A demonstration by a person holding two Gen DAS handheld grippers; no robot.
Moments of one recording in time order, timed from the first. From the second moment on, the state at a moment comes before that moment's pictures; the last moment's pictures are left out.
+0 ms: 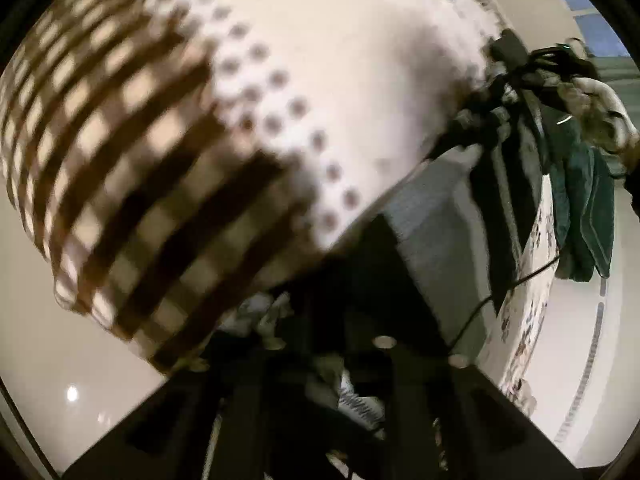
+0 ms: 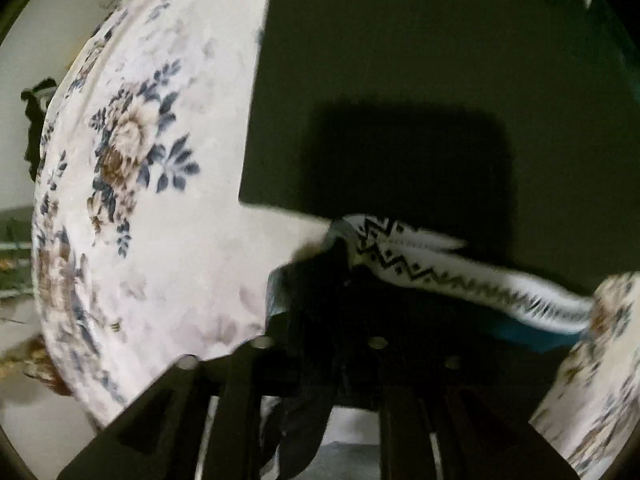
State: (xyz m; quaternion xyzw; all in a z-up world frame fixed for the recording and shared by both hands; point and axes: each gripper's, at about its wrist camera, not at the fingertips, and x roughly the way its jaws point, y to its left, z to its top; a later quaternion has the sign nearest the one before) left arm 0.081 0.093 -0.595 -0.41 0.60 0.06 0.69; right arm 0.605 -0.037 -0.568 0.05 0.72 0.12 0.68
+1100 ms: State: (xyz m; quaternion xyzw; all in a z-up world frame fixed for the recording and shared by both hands) left arm 0.095 0.070 -0.562 -0.22 0.63 0.02 0.74; right arm 0.059 -0.214 -0.672 0.37 0.78 0.12 0.50
